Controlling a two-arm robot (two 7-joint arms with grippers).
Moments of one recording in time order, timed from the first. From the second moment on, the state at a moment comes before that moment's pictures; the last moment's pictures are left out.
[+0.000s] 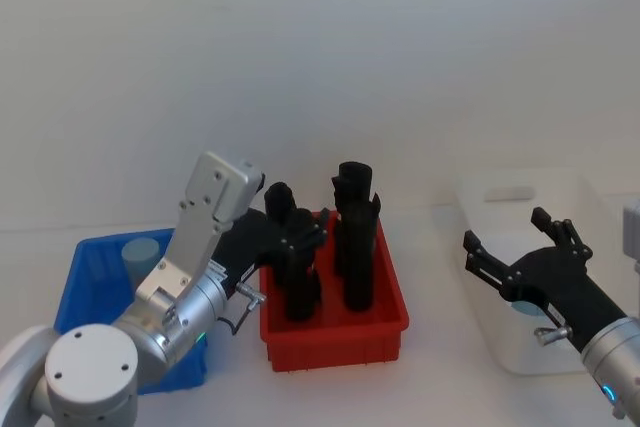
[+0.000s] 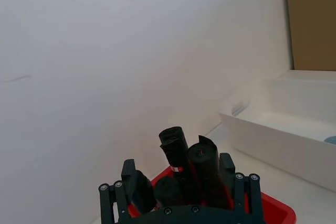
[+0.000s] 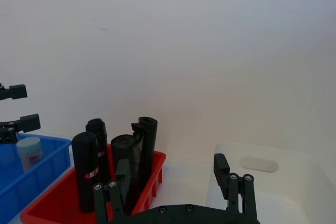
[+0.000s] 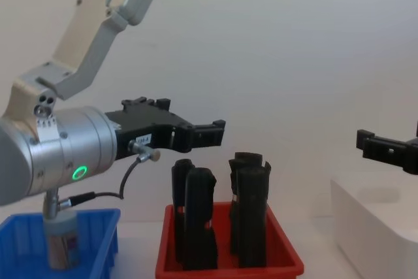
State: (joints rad) left arm -0.32 0.37 0.44 -1.59 -0.20 0.13 -0.15; right arm -0.01 0.34 -0.23 -1.77 0.29 0.03 0.07
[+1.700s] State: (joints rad) left arm -0.24 0.38 0.45 -1.63 -0.20 0.01 -0.01; right arm -0.01 0.34 -0.23 -1.77 0.29 0.03 0.07
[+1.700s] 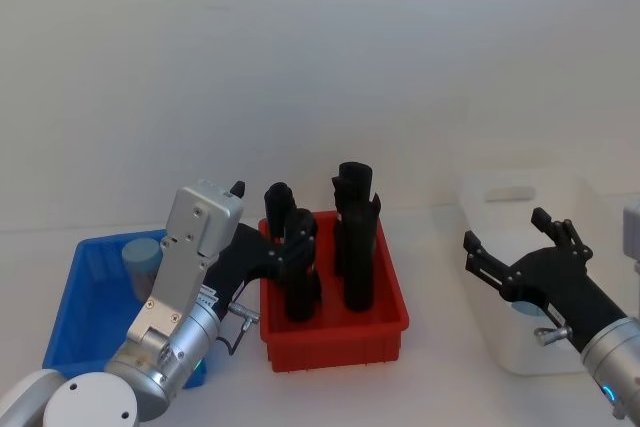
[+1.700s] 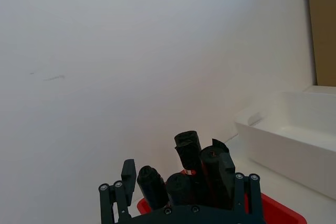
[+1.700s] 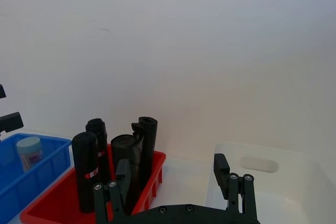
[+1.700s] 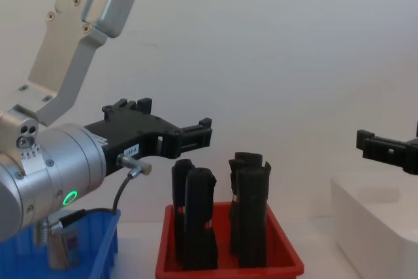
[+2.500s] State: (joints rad) left arm -0.24 0.38 0.45 -1.63 -0.20 0.01 -0.01; right arm -0.01 0.34 -0.23 -1.76 0.29 0.04 0.07
